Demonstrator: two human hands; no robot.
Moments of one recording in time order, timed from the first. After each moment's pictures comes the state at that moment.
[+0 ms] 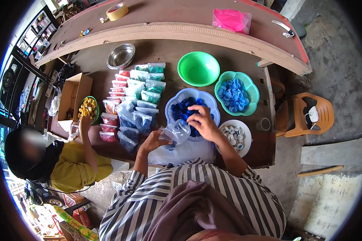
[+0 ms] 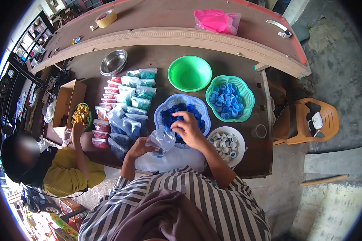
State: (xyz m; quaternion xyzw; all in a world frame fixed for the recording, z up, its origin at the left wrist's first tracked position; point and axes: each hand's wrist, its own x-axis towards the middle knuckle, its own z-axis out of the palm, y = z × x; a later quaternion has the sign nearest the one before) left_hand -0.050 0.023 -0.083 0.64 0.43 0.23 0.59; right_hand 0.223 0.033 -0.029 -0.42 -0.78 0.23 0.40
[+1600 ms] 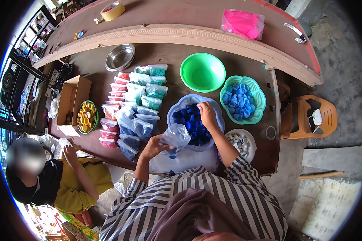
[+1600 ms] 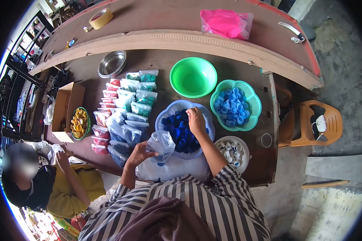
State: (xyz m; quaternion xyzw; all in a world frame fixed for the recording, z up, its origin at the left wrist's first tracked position) left_hand -0.050 0.042 -0.085 0.58 0.47 0.24 0.61; right_hand 0.233 0.128 -0.157 -0.59 -0.68 0.17 0.40
